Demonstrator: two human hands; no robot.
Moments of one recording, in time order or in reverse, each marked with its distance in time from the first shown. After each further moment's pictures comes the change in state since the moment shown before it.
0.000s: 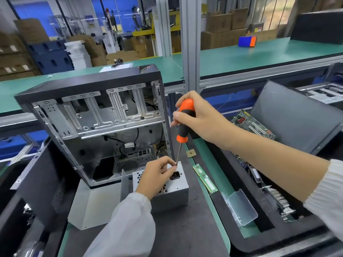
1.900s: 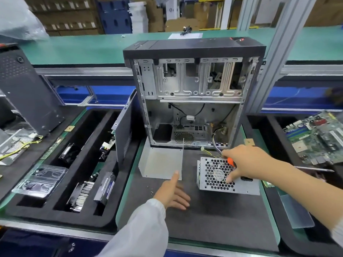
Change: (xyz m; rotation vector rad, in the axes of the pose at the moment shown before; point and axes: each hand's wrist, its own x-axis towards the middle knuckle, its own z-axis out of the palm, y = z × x) left_hand -0.142 -0.070 -0.061 -0.689 -0.007 -1.014; right_hand -0.012 0.064 0.115 -1.184 -0.771 0.100
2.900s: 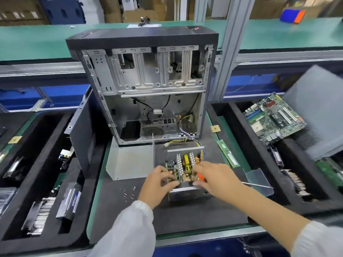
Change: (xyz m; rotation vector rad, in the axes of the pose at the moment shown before) left_hand 0.016 -0.005 0.024 0.702 0.026 0.663; right_hand -0.033 -0.030 0.090 0.163 0.284 0.000
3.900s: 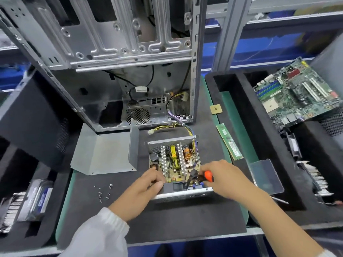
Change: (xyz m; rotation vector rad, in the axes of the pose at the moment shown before) left_hand 0.005 0.004 0.016 -0.179 -0.290 -0.079; right_hand 0.008 0.069 0.055 0.347 -0.221 0.189
